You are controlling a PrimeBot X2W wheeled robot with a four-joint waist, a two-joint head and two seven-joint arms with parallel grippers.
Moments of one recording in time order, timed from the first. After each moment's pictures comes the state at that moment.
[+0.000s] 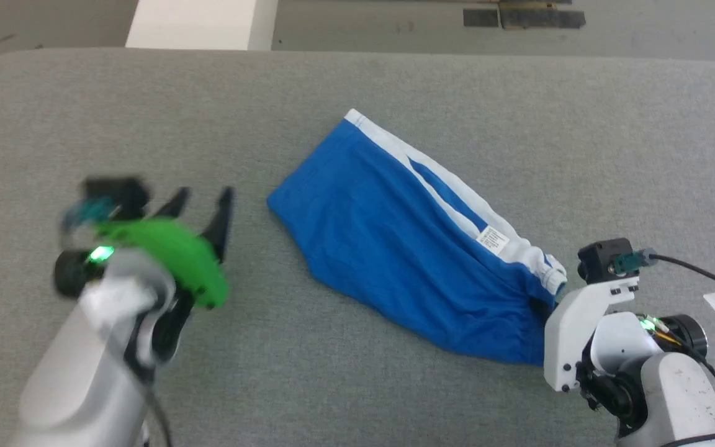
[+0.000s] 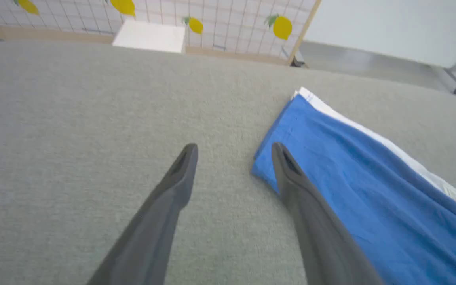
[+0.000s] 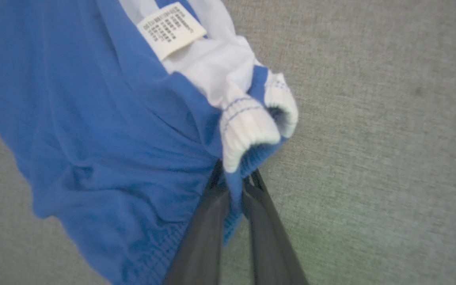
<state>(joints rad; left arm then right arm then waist) -0.40 0.40 -0.35 0.11 -0.67 0.11 0.21 -0.18 -0.05 0.01 0.11 0.18 0.13 0.69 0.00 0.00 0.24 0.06</state>
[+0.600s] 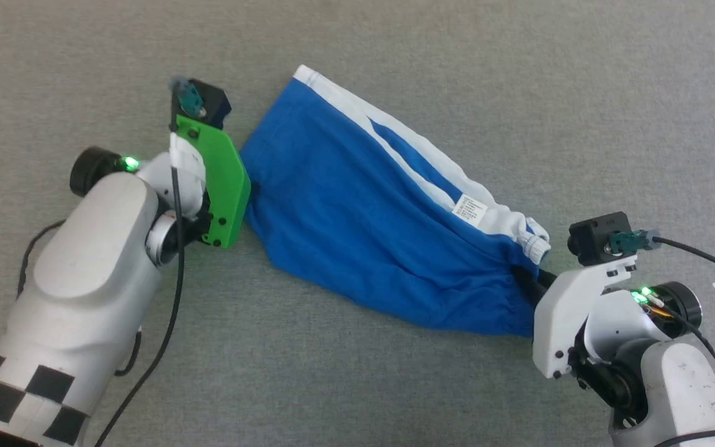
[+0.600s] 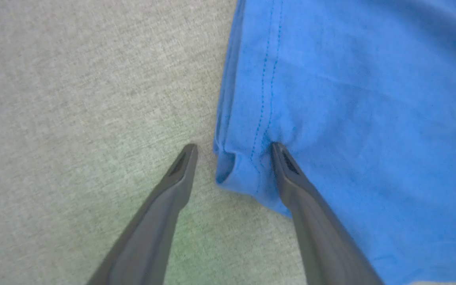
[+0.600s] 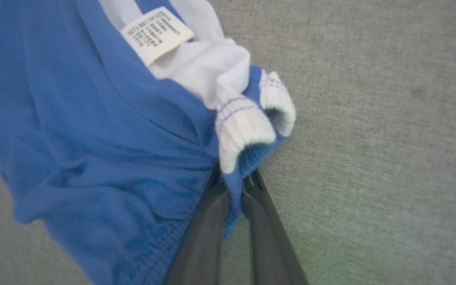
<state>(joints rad) -0.84 0.40 -0.62 0.49 -0.61 -0.07 0.73 -0.19 -0.04 0.06 -0.05 0.19 0.13 0.72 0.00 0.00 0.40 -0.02</state>
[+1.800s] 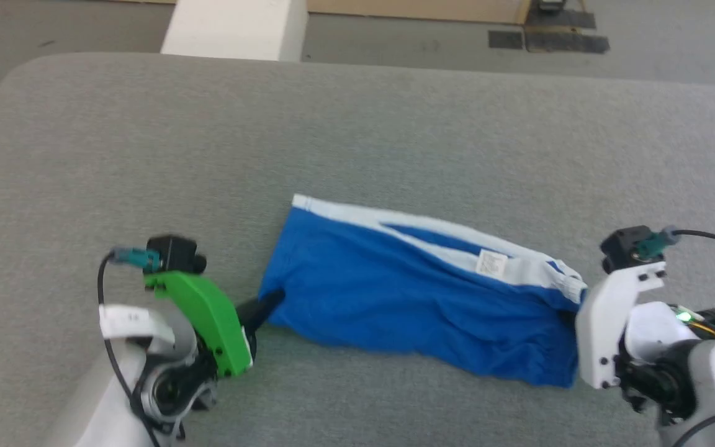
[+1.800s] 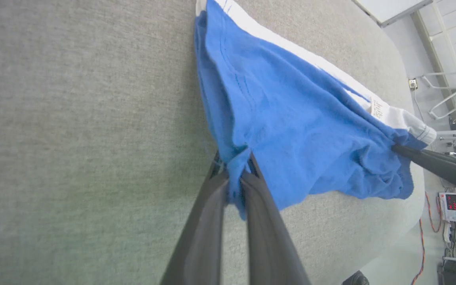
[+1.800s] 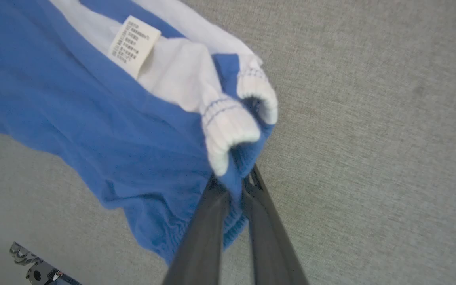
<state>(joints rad) -0.32 0.38 -0.41 0.18 -1.04 -0.05 0.50 -0.20 -0.14 0.02 0.01 0.28 0.13 0.96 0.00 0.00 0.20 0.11</state>
